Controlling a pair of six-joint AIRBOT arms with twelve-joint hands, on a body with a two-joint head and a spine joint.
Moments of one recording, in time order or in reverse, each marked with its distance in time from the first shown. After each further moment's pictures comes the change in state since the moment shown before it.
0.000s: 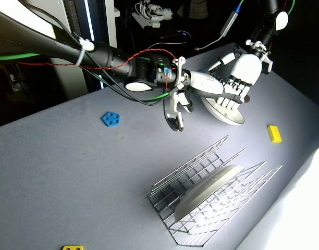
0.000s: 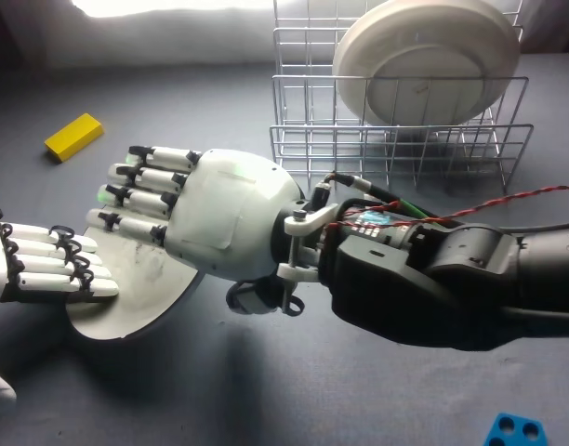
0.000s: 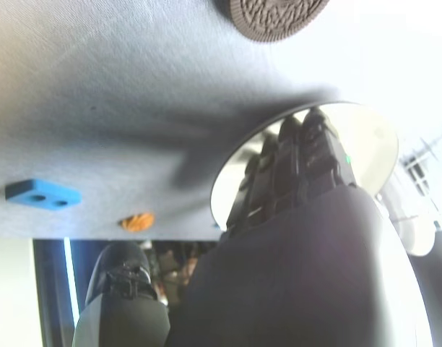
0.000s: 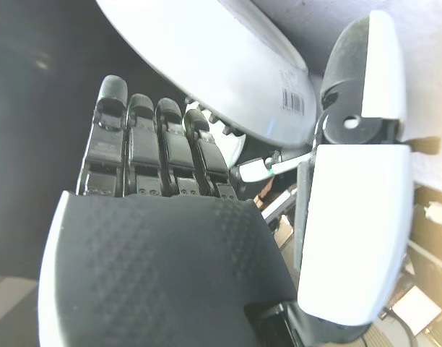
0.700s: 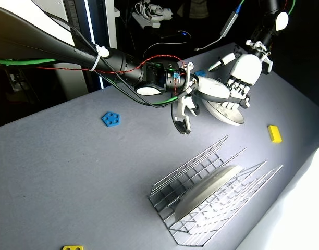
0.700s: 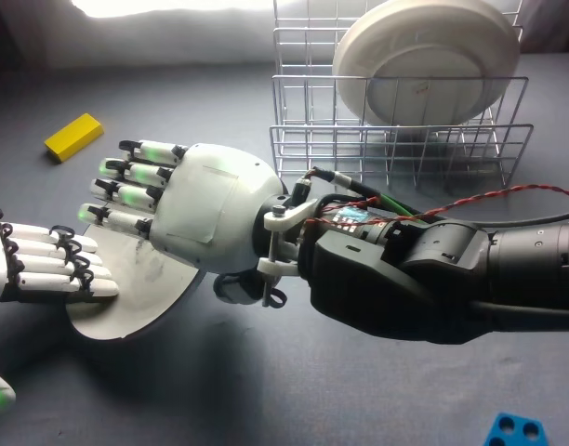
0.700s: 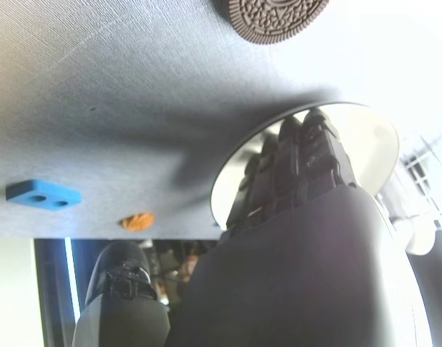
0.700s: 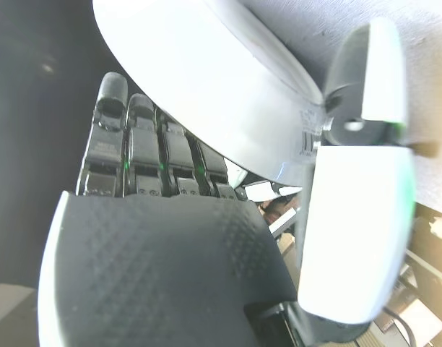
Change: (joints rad) left arm 0.000 -0.005 0.008 0.000 -0.008 0.000; right arm 0.009 -0.049 0.051 0.000 0.003 -0.010
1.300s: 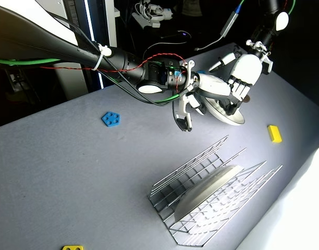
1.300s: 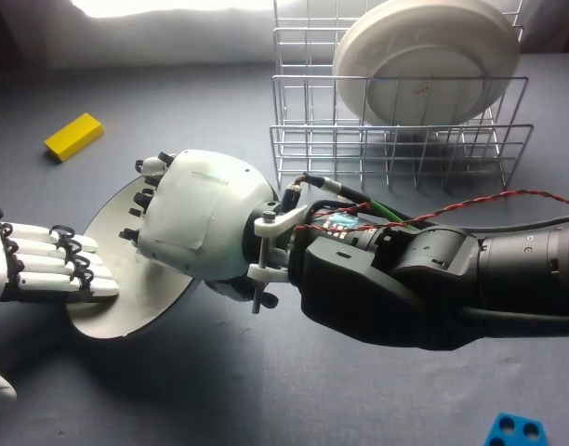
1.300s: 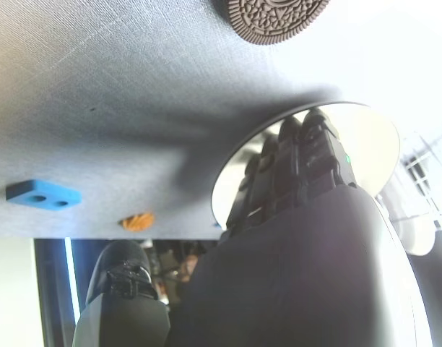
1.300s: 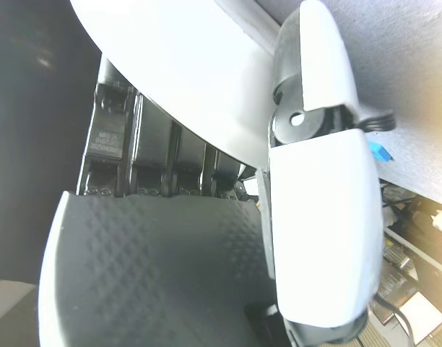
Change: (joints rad) left arm 0.000 -0.002 0.002 0.000 0.000 -0.001; right arm 0.001 -0.014 0.000 0.001 0.007 0.010
